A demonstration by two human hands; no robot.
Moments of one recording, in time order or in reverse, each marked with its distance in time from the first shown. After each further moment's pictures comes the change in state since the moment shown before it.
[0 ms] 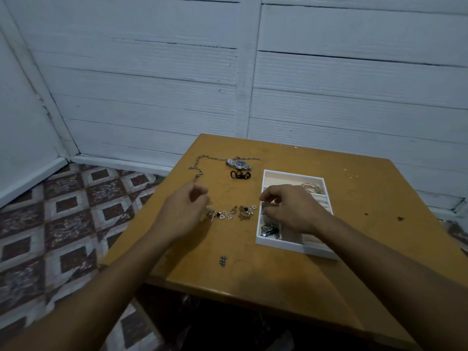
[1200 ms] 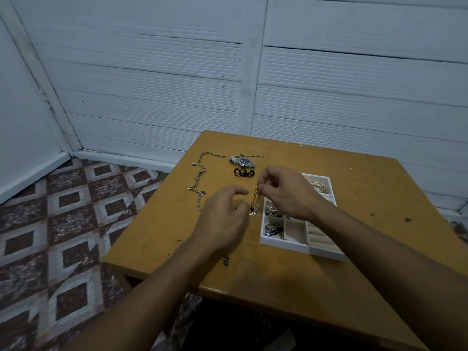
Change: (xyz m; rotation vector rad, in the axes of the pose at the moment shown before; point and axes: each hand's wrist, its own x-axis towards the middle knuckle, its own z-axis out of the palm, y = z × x) left_hand -0.008 0.021 0.051 0.038 -0.043 0.195; right_hand 0.014 -0.022 -0.006 0.221 0.084 -0.084
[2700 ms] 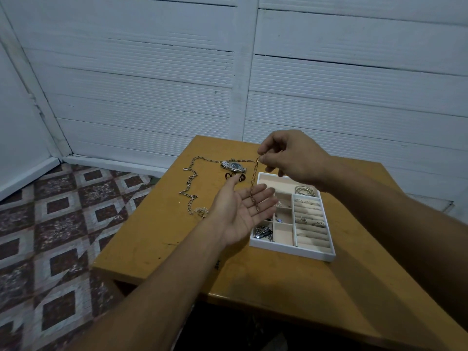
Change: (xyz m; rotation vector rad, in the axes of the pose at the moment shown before) left_hand 0.021 0.042 0.014 -1.400 -0.280 -0.693; right_hand 0.007 -0.039 -0.065 0.074 0.029 -0.020
